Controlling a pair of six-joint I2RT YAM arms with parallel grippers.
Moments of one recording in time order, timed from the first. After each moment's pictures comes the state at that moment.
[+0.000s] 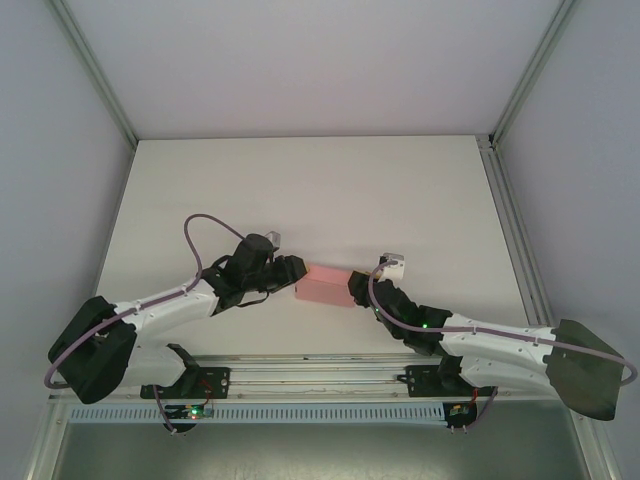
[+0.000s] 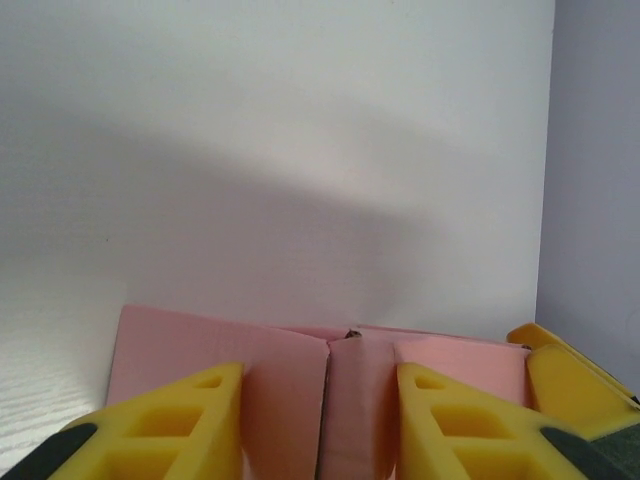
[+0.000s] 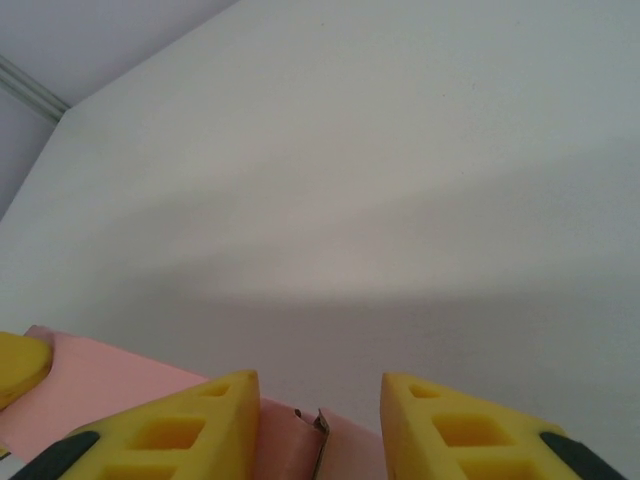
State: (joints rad) left arm -0.66 1.29 0.57 0.03 0.30 -1.05; right arm 1.01 1.02 0.29 0.16 0.53 0.94
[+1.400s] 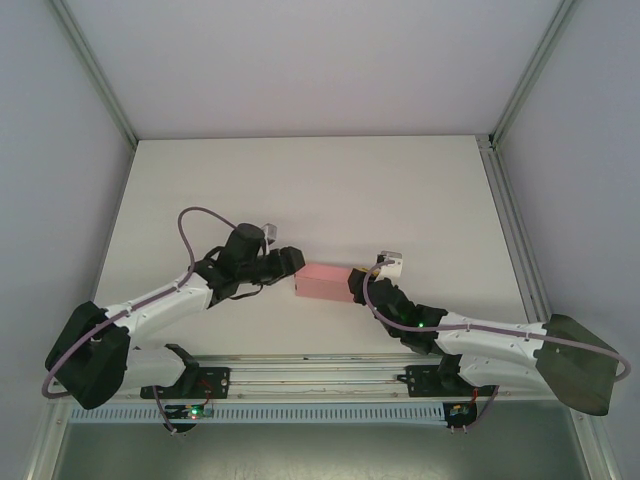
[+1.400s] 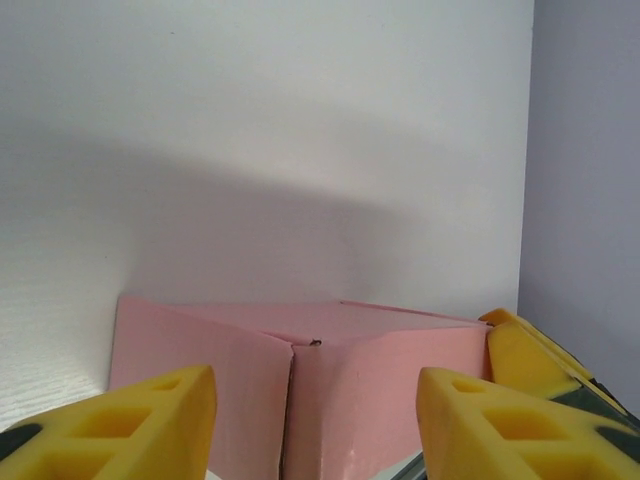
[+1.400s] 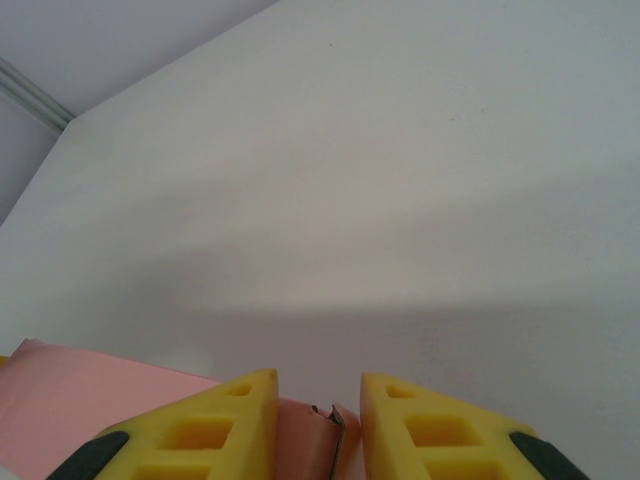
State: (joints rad) left arm -0.58 1.25 0.63 -0.06 0.39 -0.99; right arm 1.01 1.07 0.29 0.25 0.55 0.89
